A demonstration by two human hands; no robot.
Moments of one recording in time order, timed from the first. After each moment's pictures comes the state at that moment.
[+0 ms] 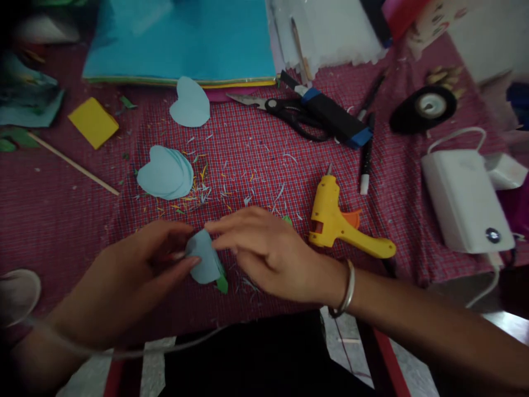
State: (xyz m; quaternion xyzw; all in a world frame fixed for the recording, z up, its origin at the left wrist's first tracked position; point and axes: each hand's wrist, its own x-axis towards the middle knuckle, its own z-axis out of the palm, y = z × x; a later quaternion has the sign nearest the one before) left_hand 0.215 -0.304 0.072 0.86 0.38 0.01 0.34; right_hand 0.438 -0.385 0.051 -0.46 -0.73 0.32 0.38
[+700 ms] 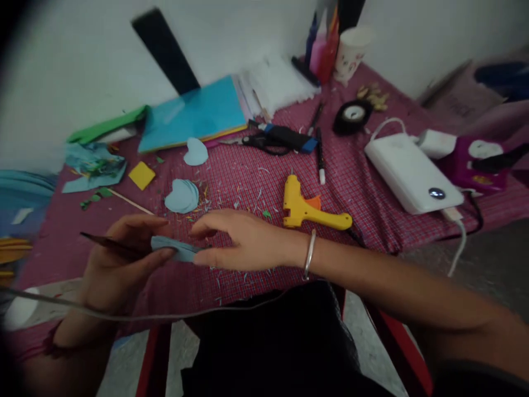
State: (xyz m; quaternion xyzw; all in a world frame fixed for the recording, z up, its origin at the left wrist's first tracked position) left_hand 0.214 -0.312 0.101 0.72 0.35 0.27 0.53; right_hand 0.432 -0.389 0.079 -0.40 -0.72 0.39 0.41
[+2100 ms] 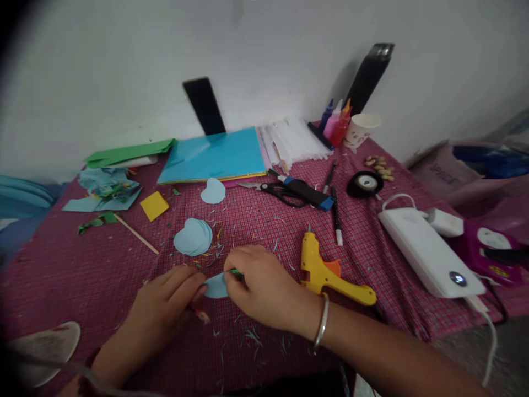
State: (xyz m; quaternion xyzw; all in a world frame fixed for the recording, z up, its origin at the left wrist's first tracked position) left_hand 0.220 -0.290 0.067 0.97 0.17 0.17 0.04; right_hand 0.426 -0.363 0.077 -0.58 -0.69 0.29 0.33
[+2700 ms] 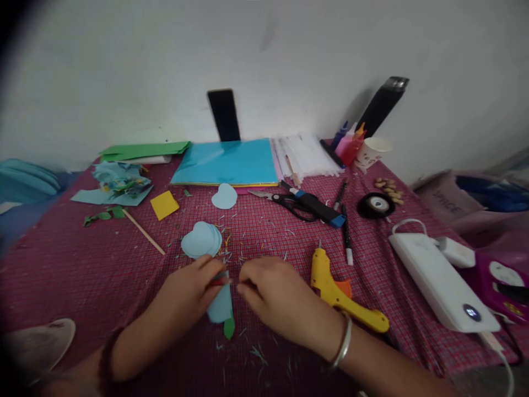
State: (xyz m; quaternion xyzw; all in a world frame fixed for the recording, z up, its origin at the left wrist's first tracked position) left_hand 0.247 -0.282 0.060 0.86 0.34 0.12 0.36; right_hand 0.433 -0.362 0.079 -0.61 -0.71 0.27 0.22
